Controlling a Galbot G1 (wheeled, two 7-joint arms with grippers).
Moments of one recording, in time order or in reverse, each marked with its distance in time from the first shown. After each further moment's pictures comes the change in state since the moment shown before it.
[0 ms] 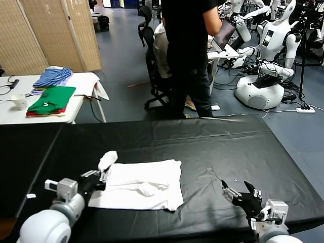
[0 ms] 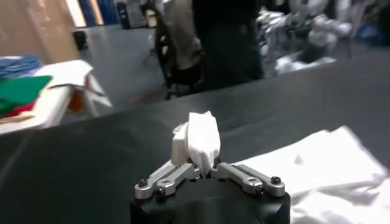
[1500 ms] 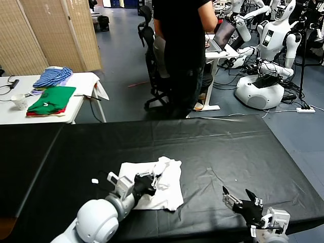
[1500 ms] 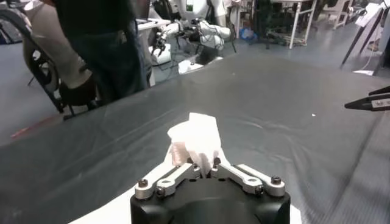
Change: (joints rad) left arm -0.262 -0.027 0.425 0.129 0.116 -0.014 0.087; right arm -0.041 0.070 -0.017 0.015 -0.030 0.000 -0.006
